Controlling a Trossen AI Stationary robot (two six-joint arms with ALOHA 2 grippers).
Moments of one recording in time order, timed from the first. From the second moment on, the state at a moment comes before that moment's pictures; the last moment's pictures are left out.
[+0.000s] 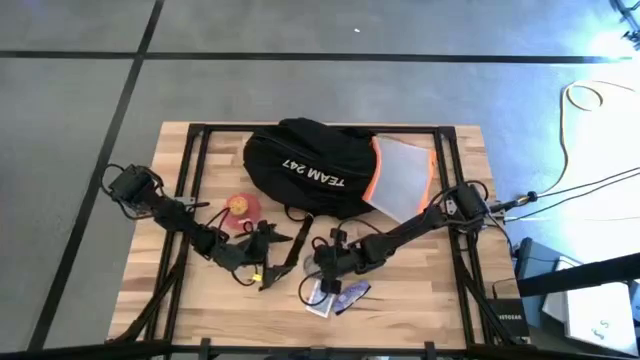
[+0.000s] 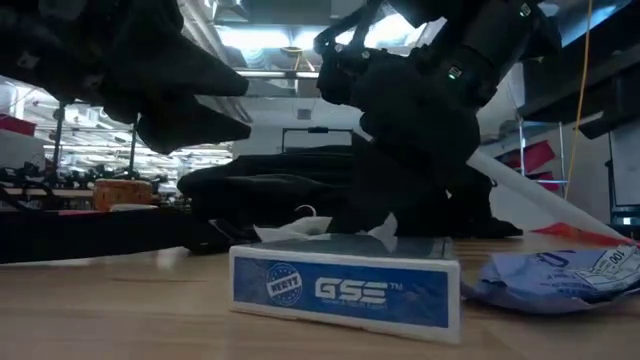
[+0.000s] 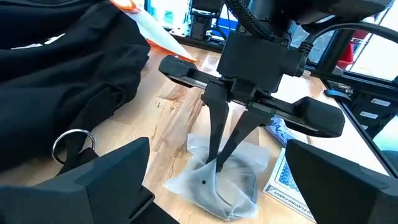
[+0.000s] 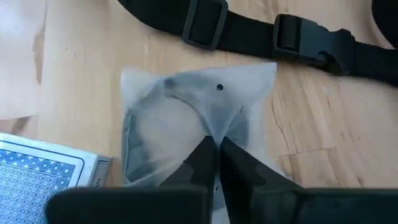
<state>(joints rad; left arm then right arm) -0.57 1.63 0.44 0.93 -0.72 -0.37 0.37 2.03 1.19 -0.17 0.28 0.44</state>
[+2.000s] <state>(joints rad) -0.93 1.00 0.43 0.04 -1.05 -0.45 0.01 2.21 1.51 0.16 0.18 0.36</state>
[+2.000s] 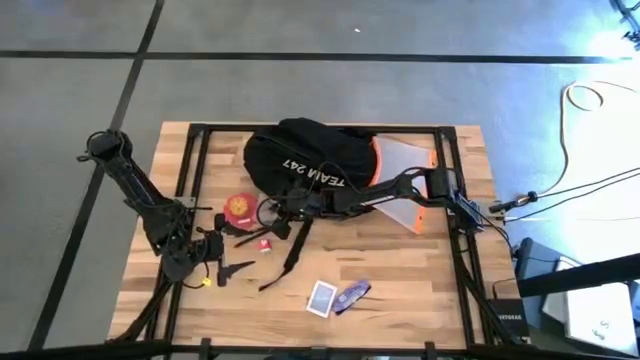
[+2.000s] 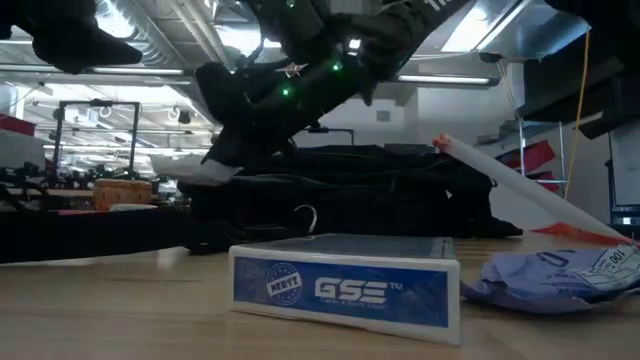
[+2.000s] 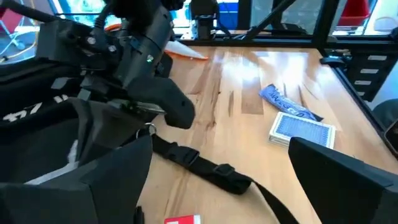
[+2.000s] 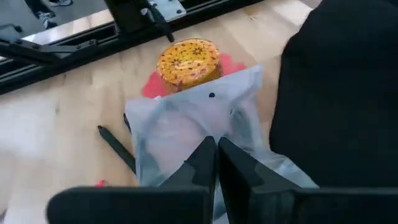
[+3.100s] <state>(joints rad) -0.91 1.00 0.43 0.04 -1.06 -0.50 0.46 1.91 1.50 -0.43 0.60 0.38</state>
